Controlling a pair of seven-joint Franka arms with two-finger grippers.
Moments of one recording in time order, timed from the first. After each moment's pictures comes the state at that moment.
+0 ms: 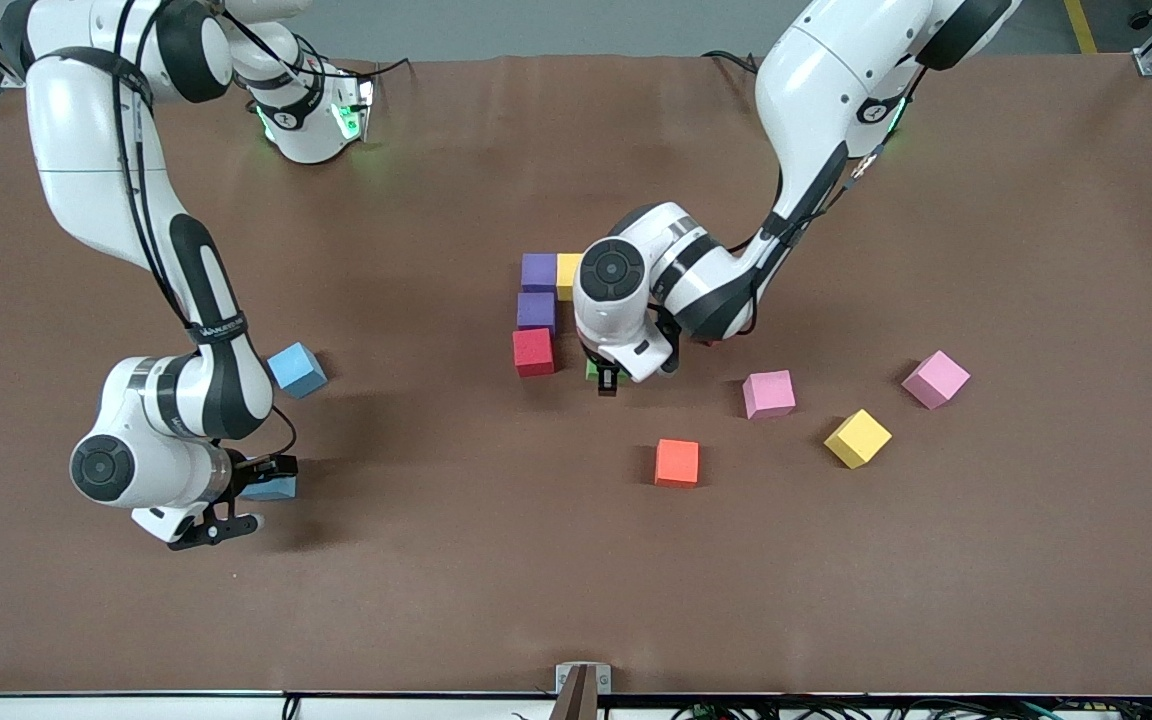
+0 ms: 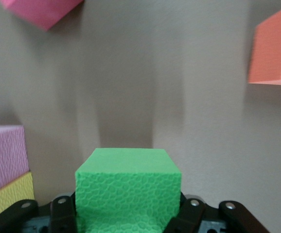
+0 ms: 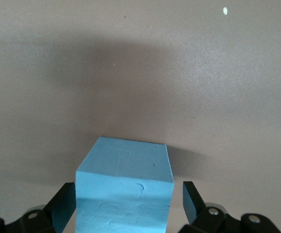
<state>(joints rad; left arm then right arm) -0.54 0.74 -0.30 -1.50 0.19 2.17 -2.44 0.11 0.82 -0.11 -1.42 0.09 2.10 -0.24</state>
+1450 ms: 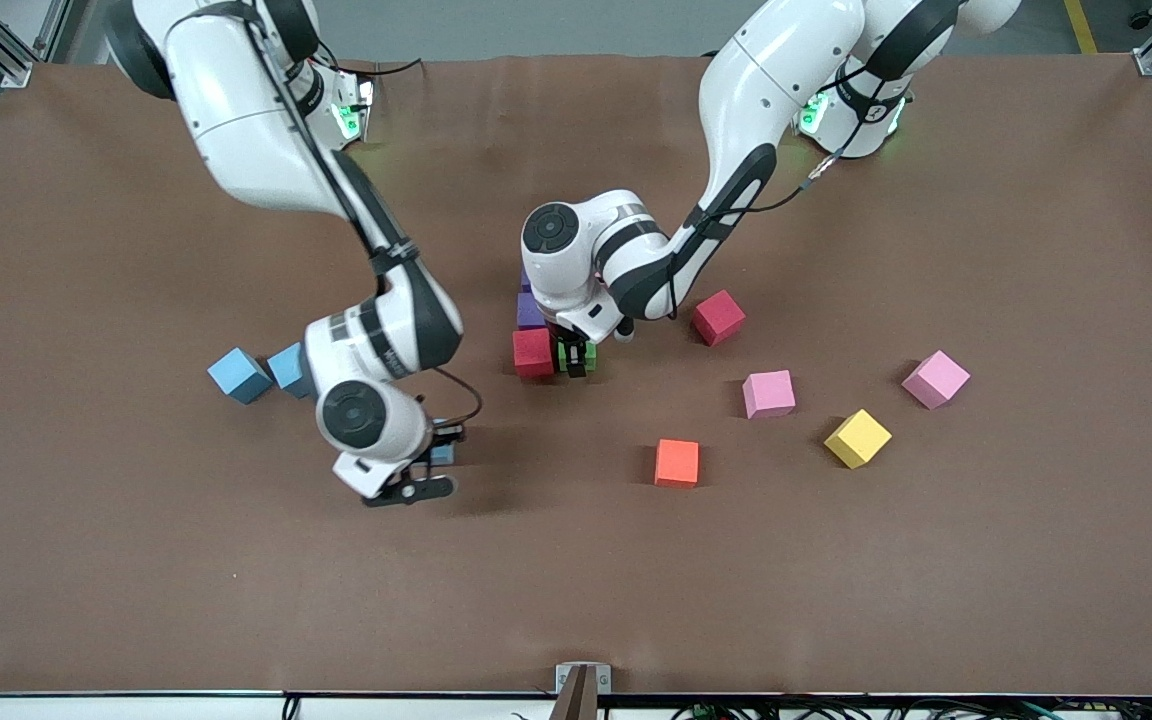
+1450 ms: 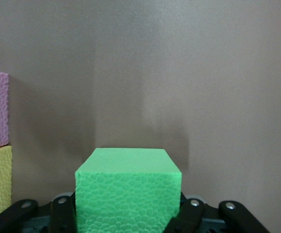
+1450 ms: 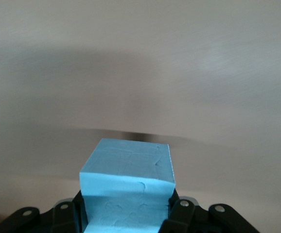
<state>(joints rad) -0.67 0.83 -0.27 -1.49 0.39 2.28 -2.74 0.52 0.82 -0.08 -1.33 0.11 2.01 0.27</state>
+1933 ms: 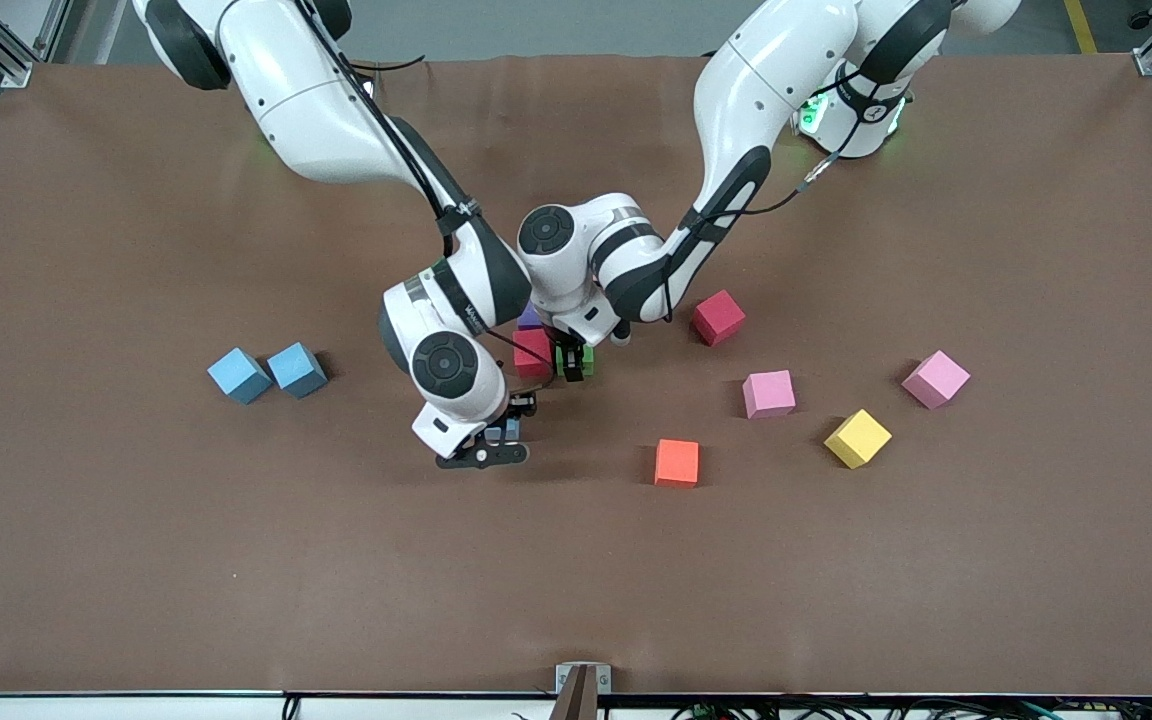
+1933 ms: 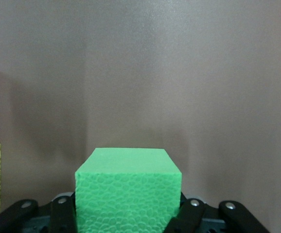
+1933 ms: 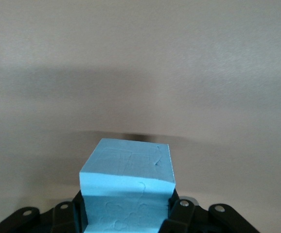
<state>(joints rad) -0.69 0.85 -0.25 -1.47 0.40 2.28 -2.74 0.62 0.82 -0.08 -1.33 0.14 2.07 0.43</state>
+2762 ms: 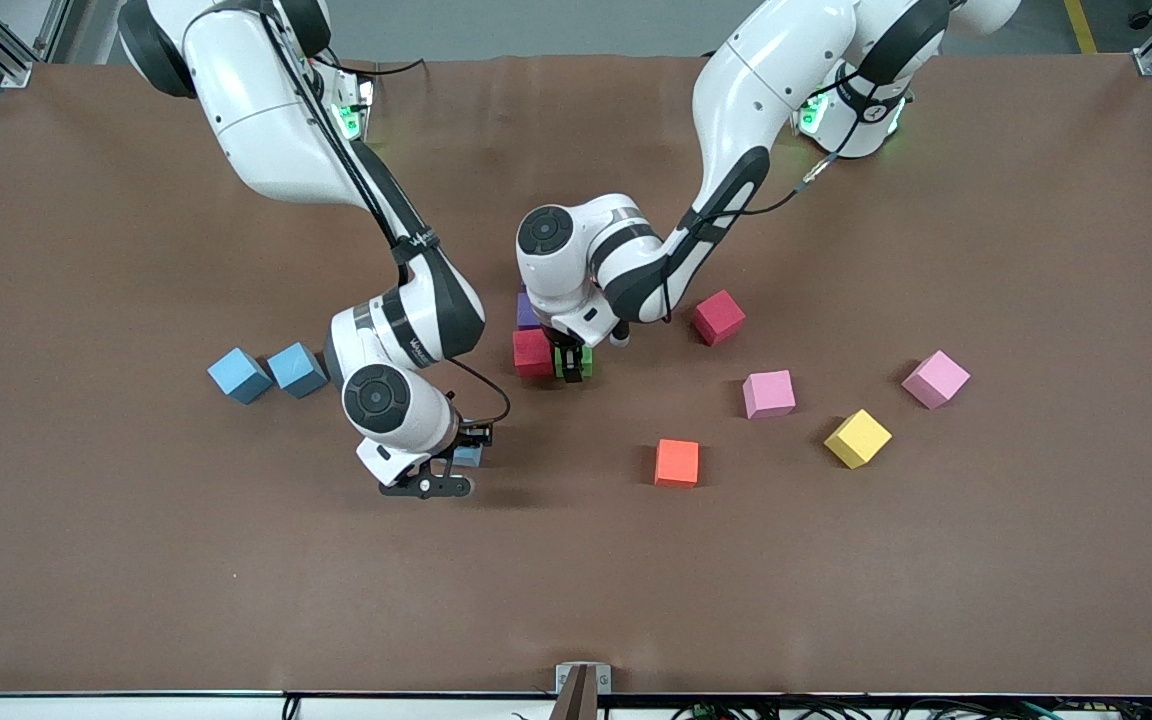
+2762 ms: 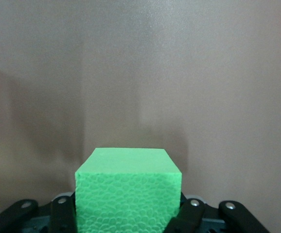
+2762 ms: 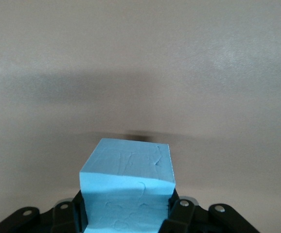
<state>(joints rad) -0.70 0.85 -0.25 -1.47 0.40 2.28 -2.74 0.52 0.82 -0.08 -1.33 0.16 2.08 0.40</state>
